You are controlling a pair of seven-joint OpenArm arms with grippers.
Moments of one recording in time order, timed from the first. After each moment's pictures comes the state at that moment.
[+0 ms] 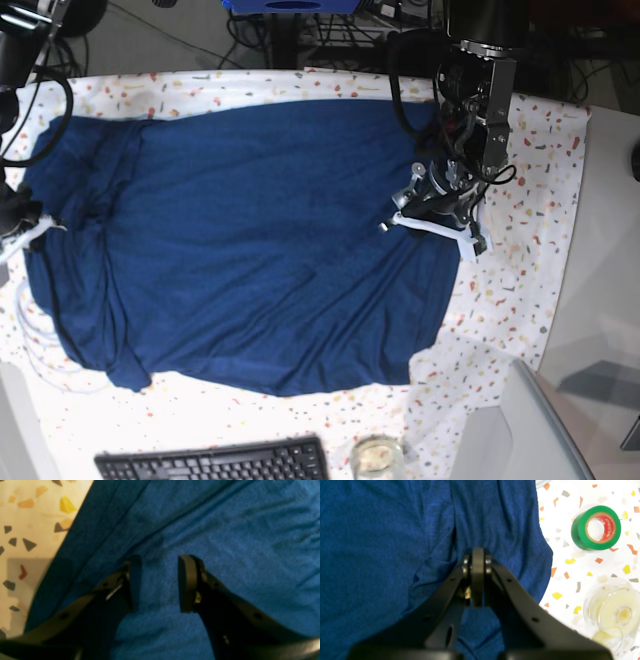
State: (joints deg) left arm 6.3 -6.3 1.0 81.5 -29.5 20.9 31.8; right arm 0.1 16.5 27.5 74.9 14.5 24.2 -44.2
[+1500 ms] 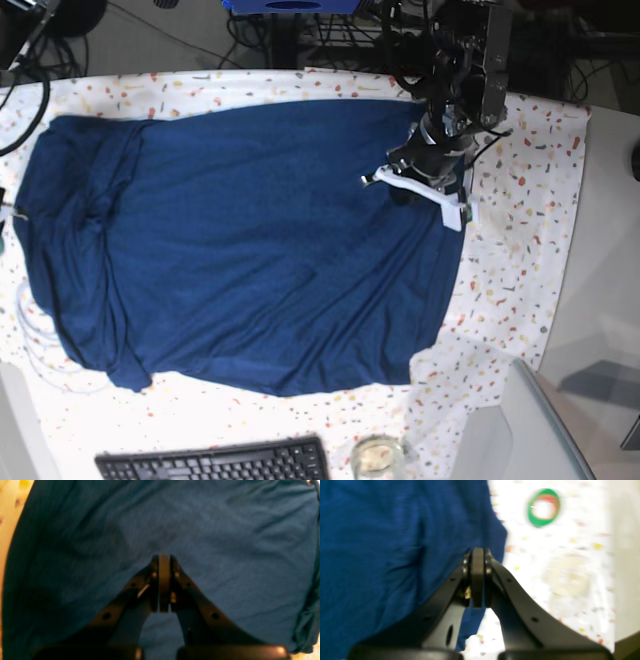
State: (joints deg) left arm 17.8 -4.8 0.2 93.0 -28.4 10.7 31.8; right arm -3.6 16.2 37.2 84.3 14.5 24.2 -50.6
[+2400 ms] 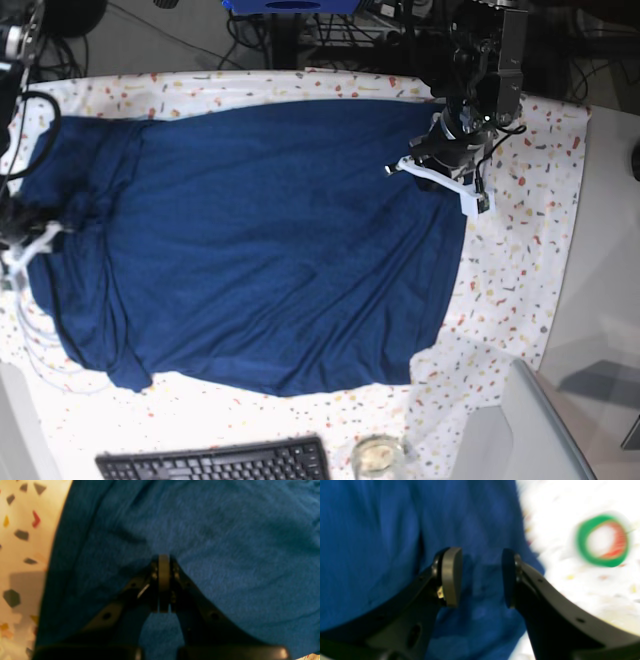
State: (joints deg) left arm 17.1 -8.3 -1.6 87.8 -28.6 10.7 31.6; right arm 8.3 22.8 14.5 57.2 13.8 25.0 -37.2
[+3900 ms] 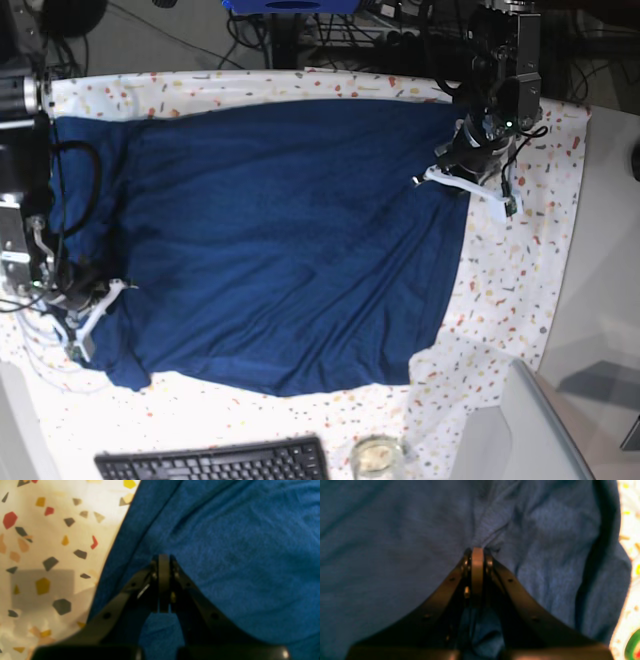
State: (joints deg) left arm 16.4 -8.7 -6.8 87.5 -28.6 10.7 31.8; right arm 21.3 19.4 -3.7 49.7 15.3 18.7 -33.2
